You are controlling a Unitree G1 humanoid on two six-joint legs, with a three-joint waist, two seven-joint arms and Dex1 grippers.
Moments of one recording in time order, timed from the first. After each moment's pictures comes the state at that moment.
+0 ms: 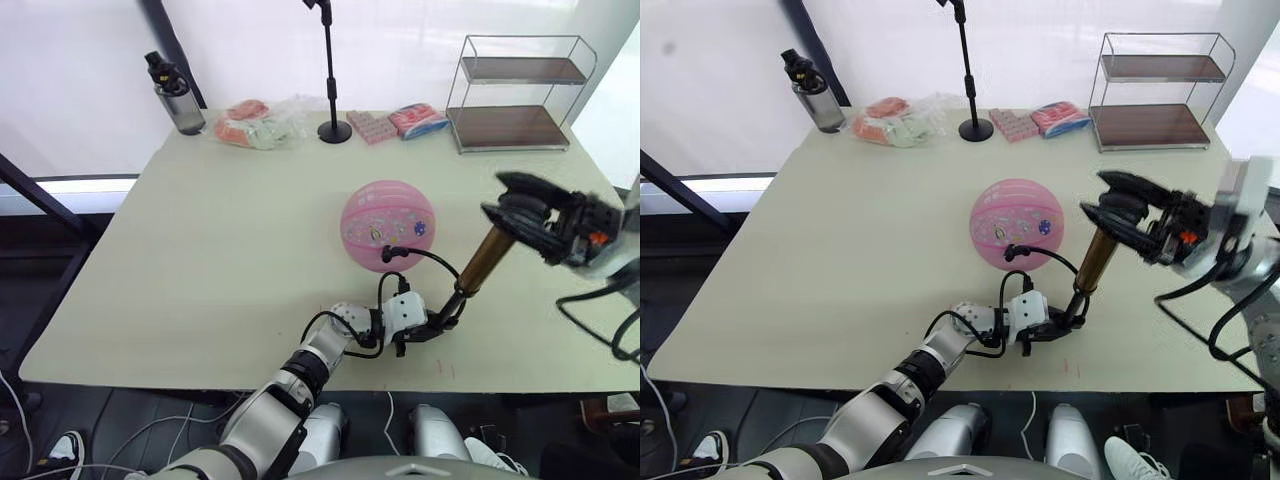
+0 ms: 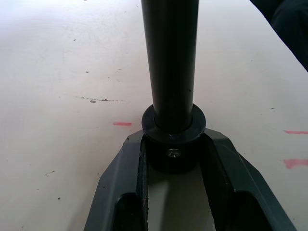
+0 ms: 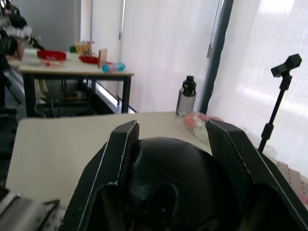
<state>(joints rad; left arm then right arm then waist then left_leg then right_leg) -0.51 -0.01 -0.44 0.87 0.16 -0.37 -0.87 -0.14 -0.70 -0.28 -0.47 0.82 0.28 0.89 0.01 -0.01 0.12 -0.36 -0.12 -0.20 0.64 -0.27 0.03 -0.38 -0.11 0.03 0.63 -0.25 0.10</state>
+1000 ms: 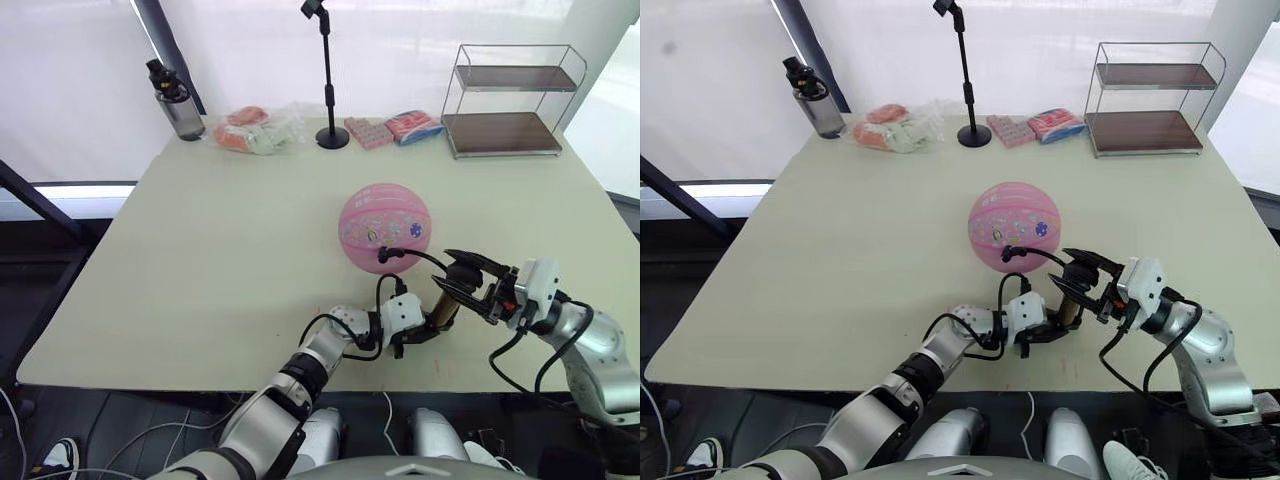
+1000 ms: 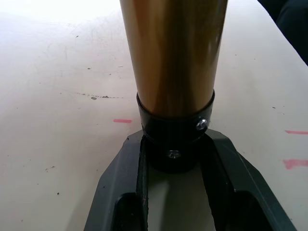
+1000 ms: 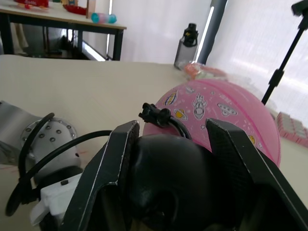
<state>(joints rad) -0.49 -0.01 -0.44 0.86 0.16 -0.35 -0.85 0.02 -0.59 -0.05 -0.28 0.49 -0.03 0.90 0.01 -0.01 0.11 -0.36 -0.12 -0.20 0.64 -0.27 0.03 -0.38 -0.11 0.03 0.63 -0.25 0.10</state>
